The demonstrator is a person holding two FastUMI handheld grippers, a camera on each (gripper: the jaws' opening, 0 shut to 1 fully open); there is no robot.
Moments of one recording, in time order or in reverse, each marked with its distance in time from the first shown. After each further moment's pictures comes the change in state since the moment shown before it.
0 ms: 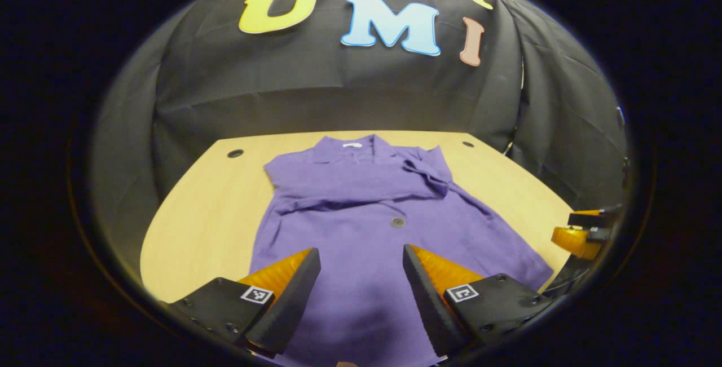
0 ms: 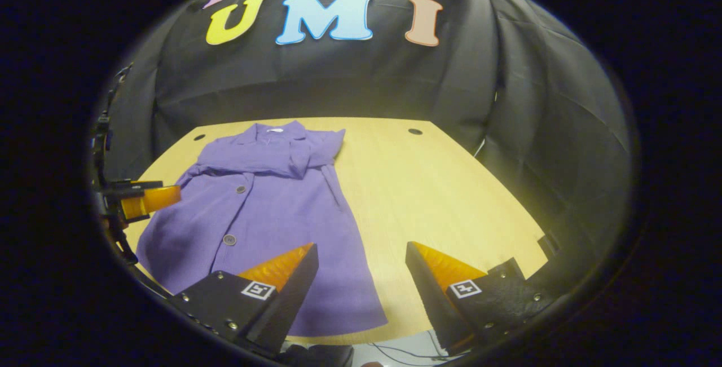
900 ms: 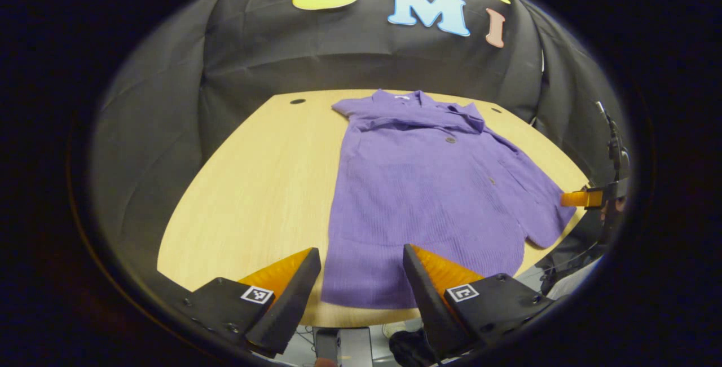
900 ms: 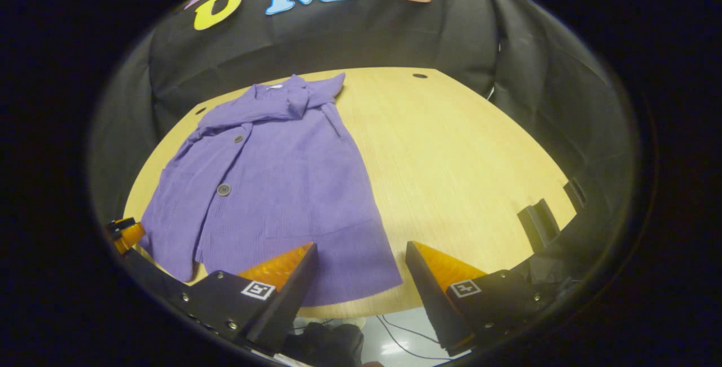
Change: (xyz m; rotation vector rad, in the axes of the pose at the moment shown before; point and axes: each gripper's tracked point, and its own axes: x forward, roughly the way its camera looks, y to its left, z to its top) left arm -0.109 0.087 -0.134 -0.061 0.140 0.130; right arm 0.003 0.008 -0.089 0.063 0.229 0.081
